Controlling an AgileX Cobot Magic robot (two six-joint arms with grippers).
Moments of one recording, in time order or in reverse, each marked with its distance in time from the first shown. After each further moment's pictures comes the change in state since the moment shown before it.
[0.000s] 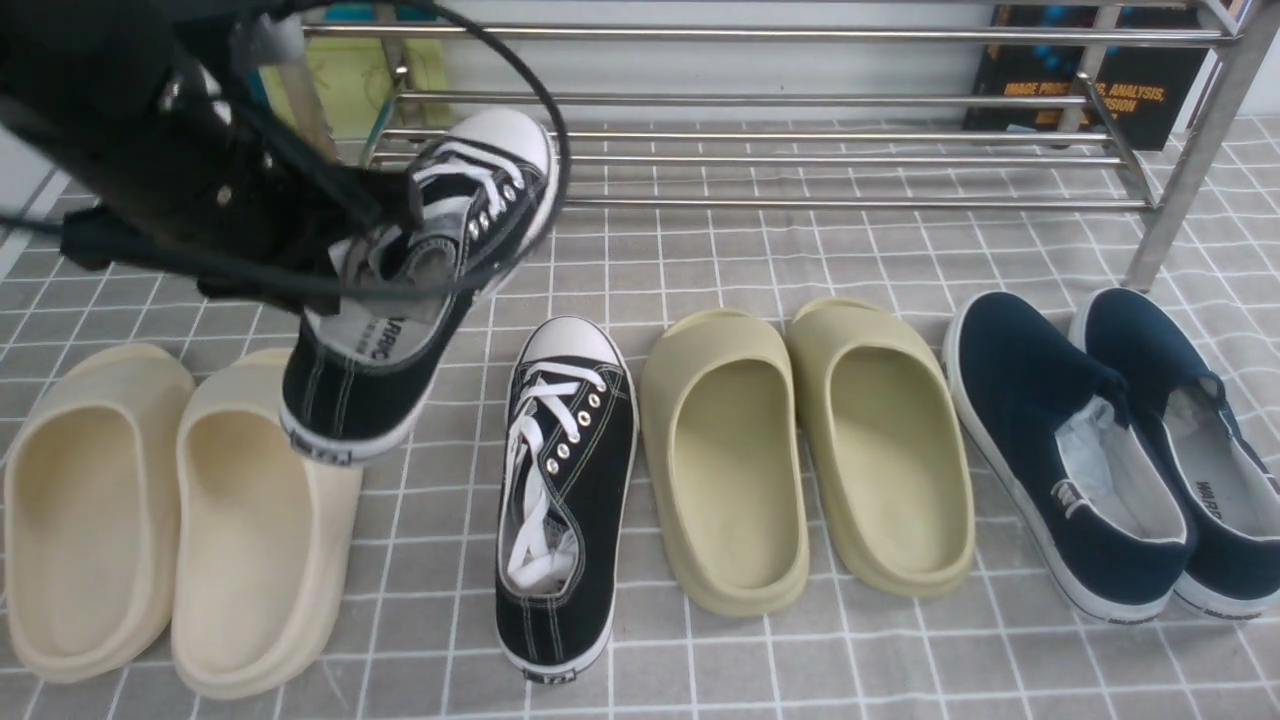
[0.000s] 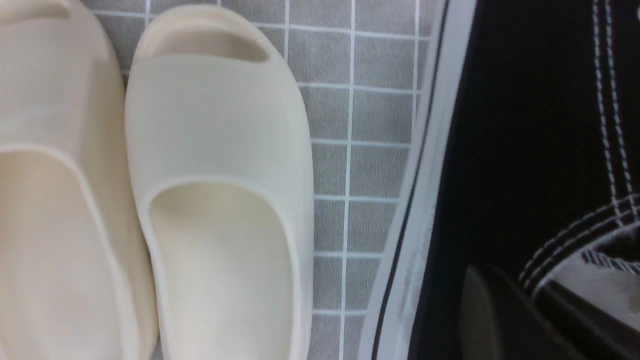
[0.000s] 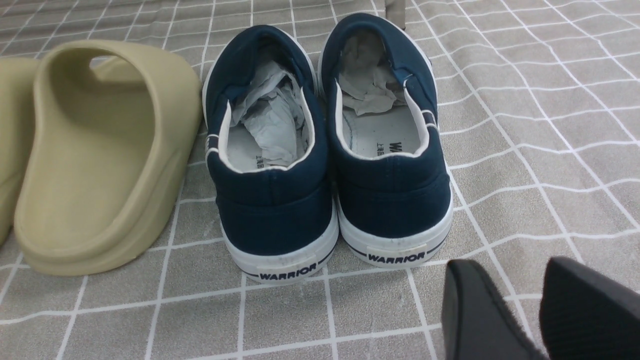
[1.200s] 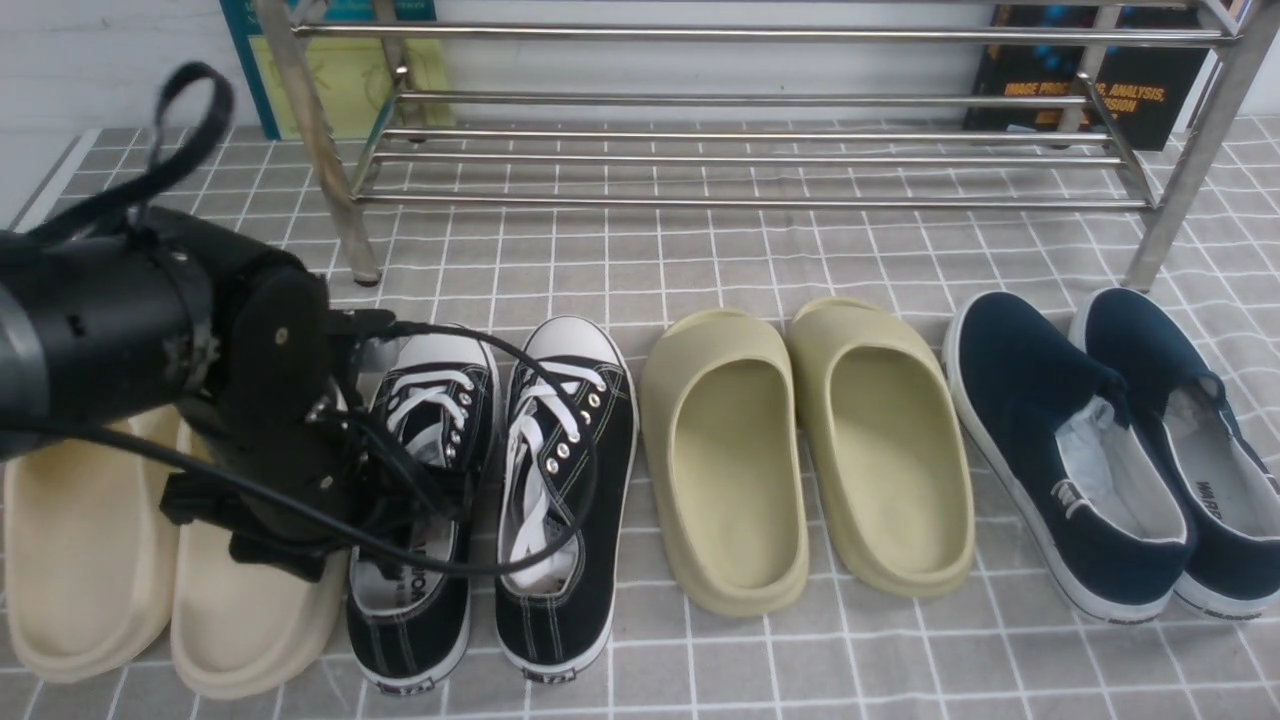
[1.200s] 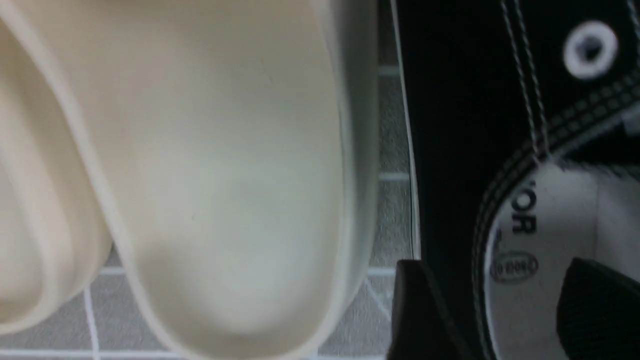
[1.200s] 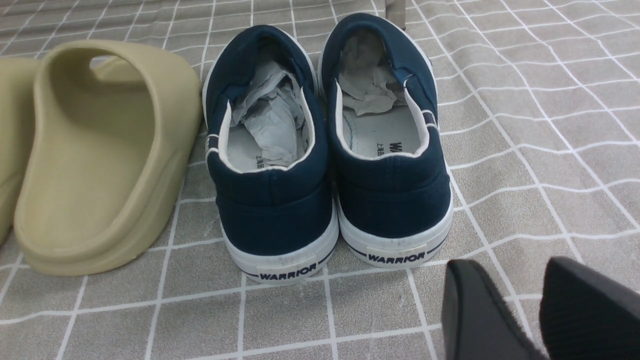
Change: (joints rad) right arm 0.000 0.000 0.000 0.000 0.000 0.000; left arm -0.106 0.074 0.430 0.070 -0.195 -0.083
